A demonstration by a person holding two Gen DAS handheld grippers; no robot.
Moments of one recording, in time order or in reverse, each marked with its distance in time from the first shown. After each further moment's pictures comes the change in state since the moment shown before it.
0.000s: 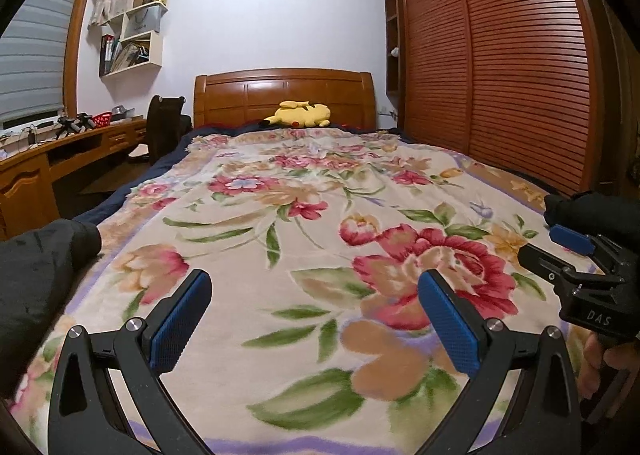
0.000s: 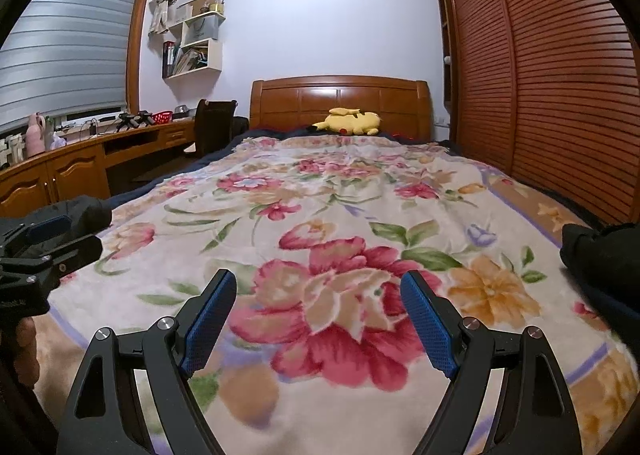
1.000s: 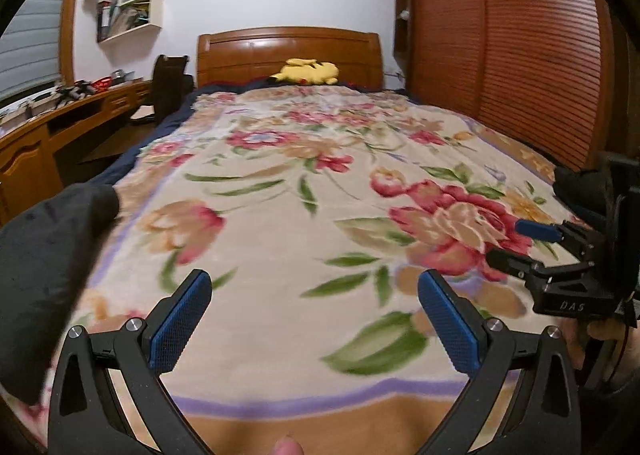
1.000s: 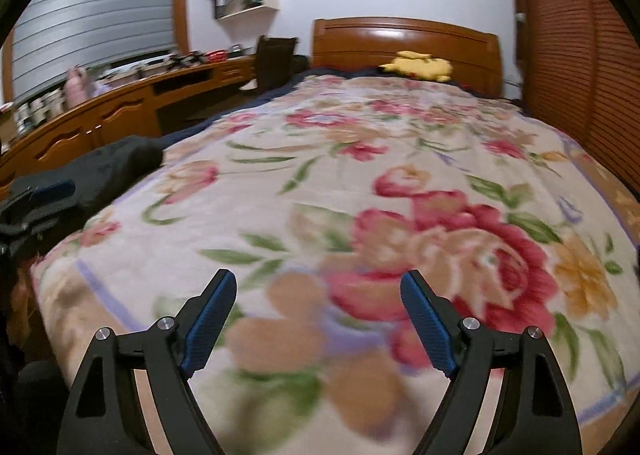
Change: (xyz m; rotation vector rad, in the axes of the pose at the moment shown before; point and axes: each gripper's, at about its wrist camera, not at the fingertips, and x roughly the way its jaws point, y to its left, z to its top) left arm 0.001 0.055 -0.014 -0.001 0.174 -0.022; right arm 0.079 0.031 0.014 -0.061 0.211 0.173
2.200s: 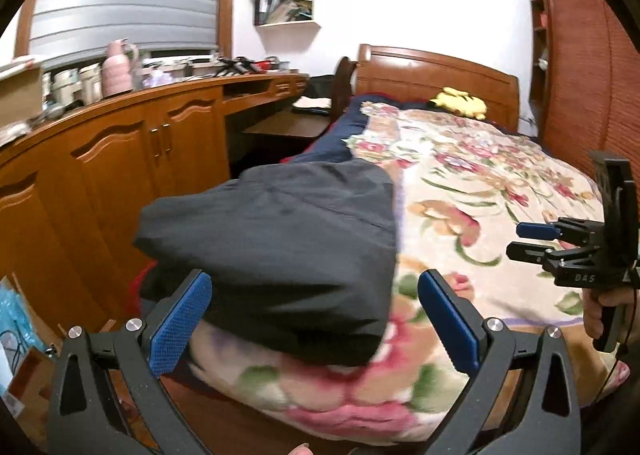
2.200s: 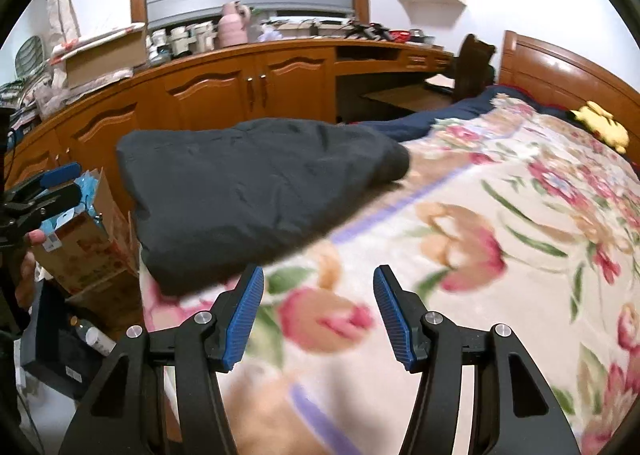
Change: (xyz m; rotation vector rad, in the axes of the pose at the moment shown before) left arm -0.154 0.267 -0.066 -0.234 -0.051 0.388; right arm 0.097 0.164 0.064 -0.319 0.075 0.469
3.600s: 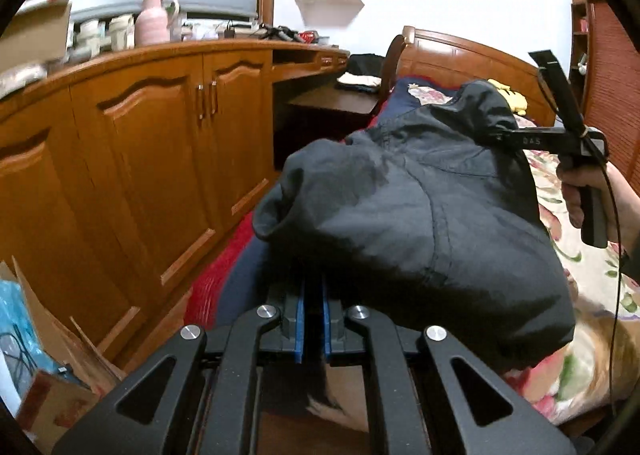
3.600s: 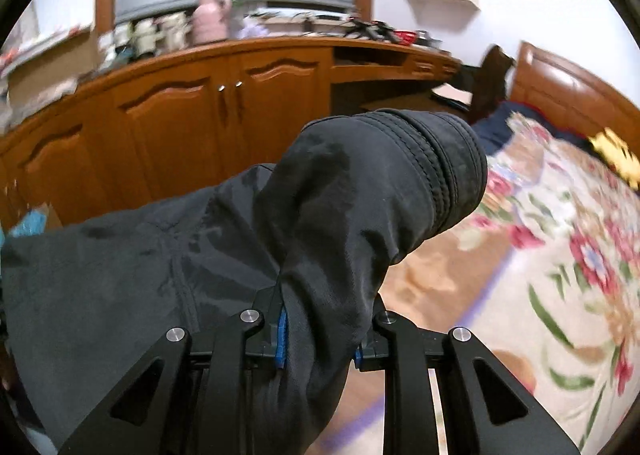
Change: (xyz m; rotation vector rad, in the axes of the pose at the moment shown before) left arm 0.070 0.145 -0.029 -0.086 0.080 0.070; right arm 0.160 0.039 0.127 -0.077 0.048 -0.054
